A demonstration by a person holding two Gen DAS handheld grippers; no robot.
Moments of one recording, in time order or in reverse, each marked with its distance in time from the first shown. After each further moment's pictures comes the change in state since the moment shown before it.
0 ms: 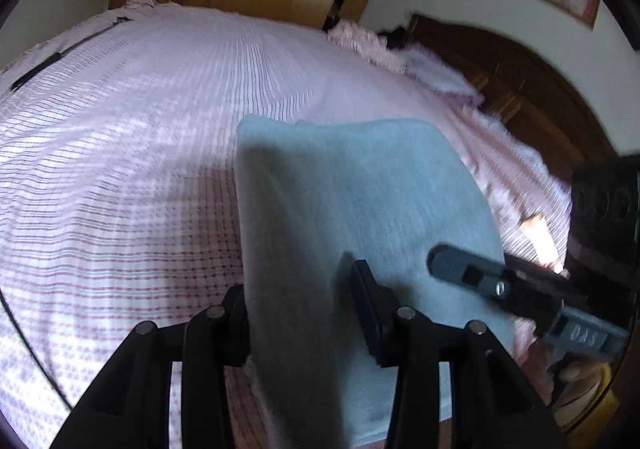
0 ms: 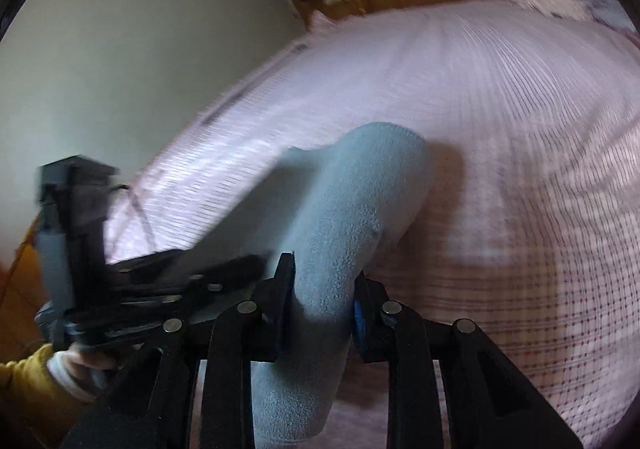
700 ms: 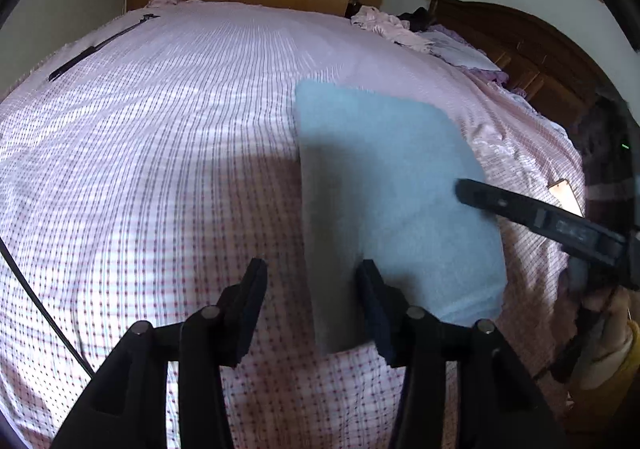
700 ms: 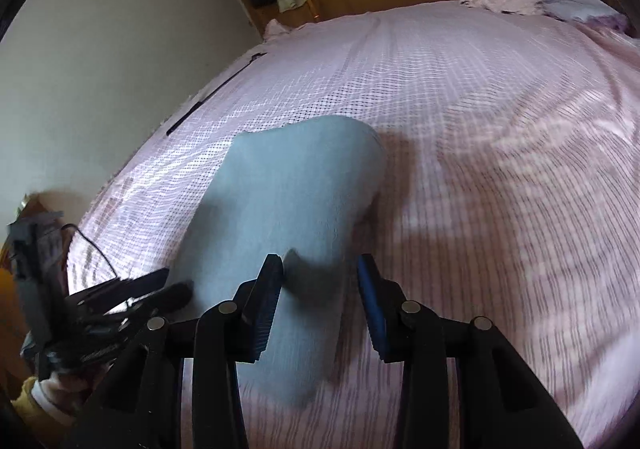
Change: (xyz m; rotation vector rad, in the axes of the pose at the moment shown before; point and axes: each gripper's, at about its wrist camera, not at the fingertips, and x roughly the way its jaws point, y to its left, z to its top) left arm -0.040 0.017 -0.051 0.015 0.021 0.125; right arm -0.047 0.022 -0.034 0.070 -0.056 -0.151
